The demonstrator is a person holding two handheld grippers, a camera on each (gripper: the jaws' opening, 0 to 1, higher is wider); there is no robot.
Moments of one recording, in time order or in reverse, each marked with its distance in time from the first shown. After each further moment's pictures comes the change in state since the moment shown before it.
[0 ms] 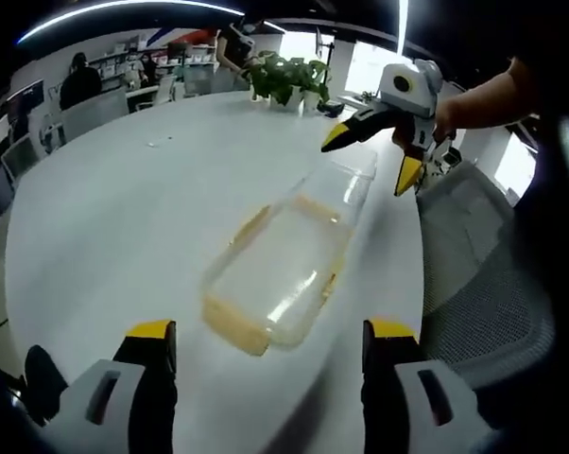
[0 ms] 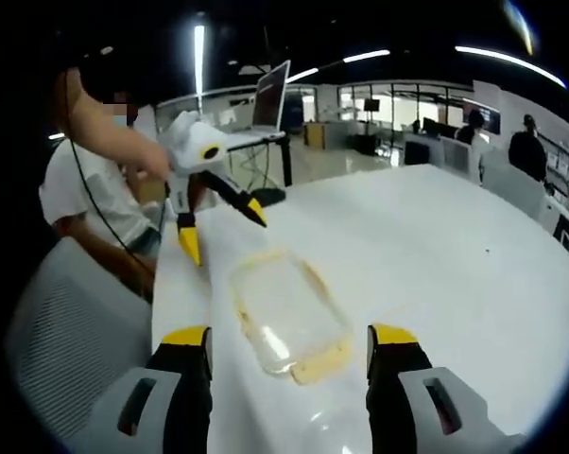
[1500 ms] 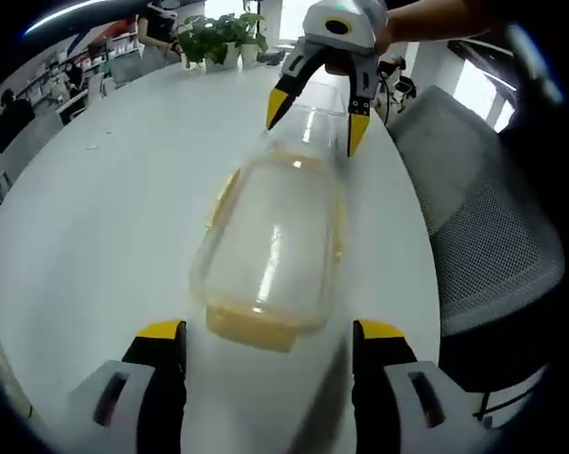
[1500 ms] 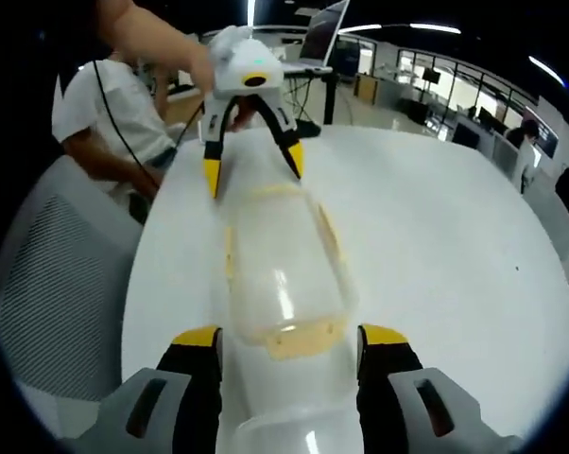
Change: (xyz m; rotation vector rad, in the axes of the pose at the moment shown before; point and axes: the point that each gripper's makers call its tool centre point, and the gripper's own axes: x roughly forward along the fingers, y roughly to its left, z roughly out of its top) left arm 0.025 0.014 -0.017 0.283 0.217 -0.137; right arm 0.031 -0.014 -0.044 -0.226 0.301 0.131
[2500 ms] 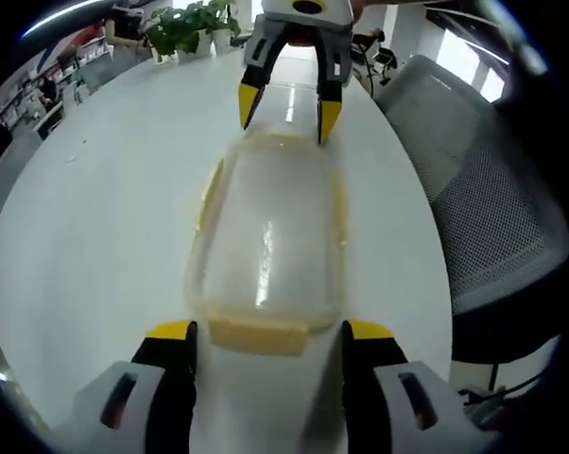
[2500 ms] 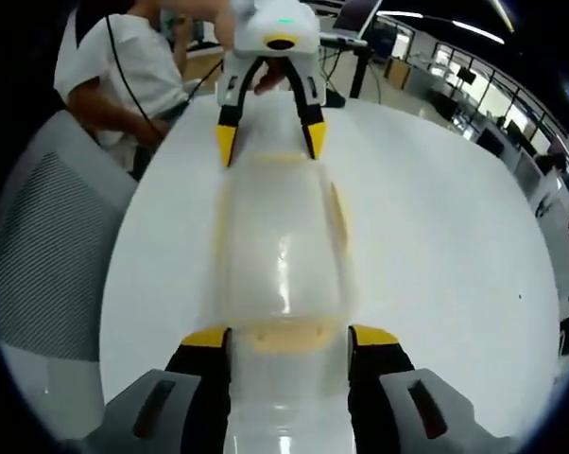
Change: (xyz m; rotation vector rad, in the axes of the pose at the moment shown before) left arm 0.012 0.004 0.004 0.119 0.087 -0.031; right arm 0.017 -0.009 -0.008 -0.153 0.186 0.040
